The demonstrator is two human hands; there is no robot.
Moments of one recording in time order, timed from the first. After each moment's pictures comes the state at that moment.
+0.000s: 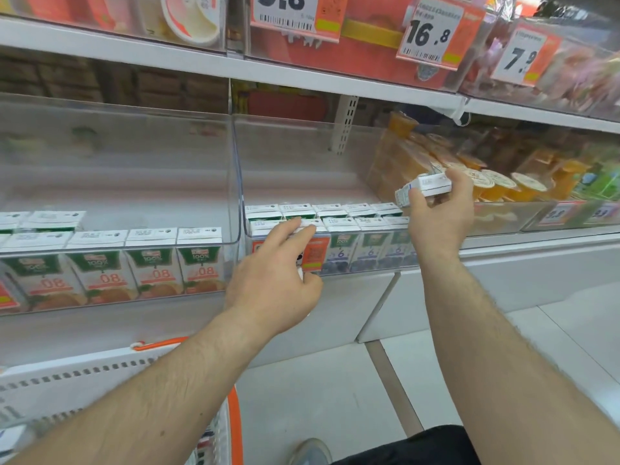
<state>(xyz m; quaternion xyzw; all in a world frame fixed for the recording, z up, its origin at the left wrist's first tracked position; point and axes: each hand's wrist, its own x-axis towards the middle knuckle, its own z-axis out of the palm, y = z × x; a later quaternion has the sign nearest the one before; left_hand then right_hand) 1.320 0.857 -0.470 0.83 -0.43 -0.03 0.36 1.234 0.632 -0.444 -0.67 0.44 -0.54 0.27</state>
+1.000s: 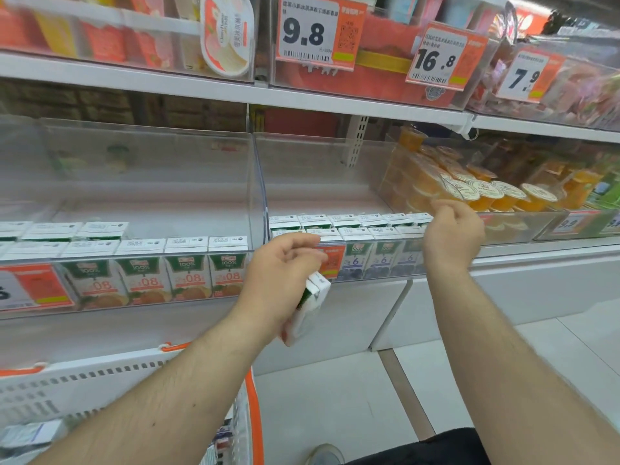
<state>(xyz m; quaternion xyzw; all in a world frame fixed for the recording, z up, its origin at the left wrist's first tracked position) 1.318 0.876 -0.448 0.66 -0.24 -0.24 0.67 1.227 0.666 -0.431 -0.62 0.50 -0.52 0.31</state>
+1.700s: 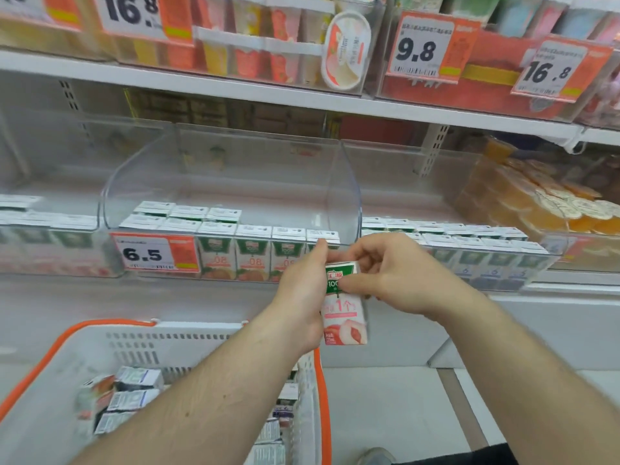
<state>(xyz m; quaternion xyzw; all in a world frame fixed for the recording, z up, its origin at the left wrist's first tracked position) 1.332 0.944 -0.444 0.52 -0.01 -0.38 0.77 1.268 0.827 -0.409 -0.90 0.14 -0.04 0.40</state>
